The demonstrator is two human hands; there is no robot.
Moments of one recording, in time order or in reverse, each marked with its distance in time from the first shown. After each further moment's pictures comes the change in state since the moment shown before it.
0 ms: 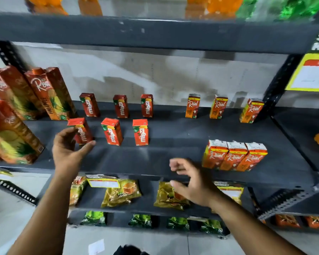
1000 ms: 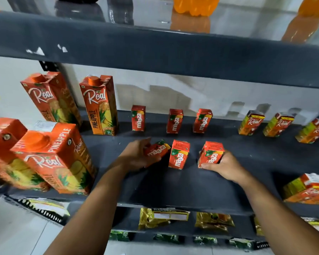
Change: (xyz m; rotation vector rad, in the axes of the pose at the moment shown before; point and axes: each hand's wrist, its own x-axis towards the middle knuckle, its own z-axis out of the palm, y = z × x) left_hand 0.141 -0.053 -0.017 0.659 -0.887 -0.247; right_hand 0.187 0.007 0.068 0.022 0.178 0.494
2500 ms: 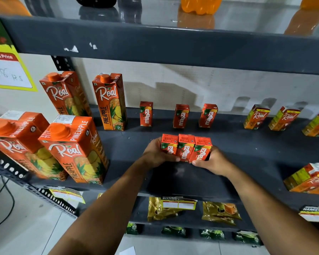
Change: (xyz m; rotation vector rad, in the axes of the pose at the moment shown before) left_hand -0.010 0.014 0.033 -0.511 -0.030 0.103; right_hand -0.017 -0.025 0.043 -0.098 -0.129 -0.067
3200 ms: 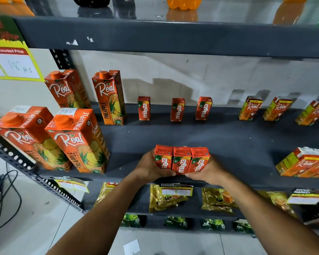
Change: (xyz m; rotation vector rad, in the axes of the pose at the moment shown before) left_hand -0.068 -0.022 0.018 0.154 0.026 -0.034; right_hand -0.055 0.003 0.034 0.045 -0.008 -0.043
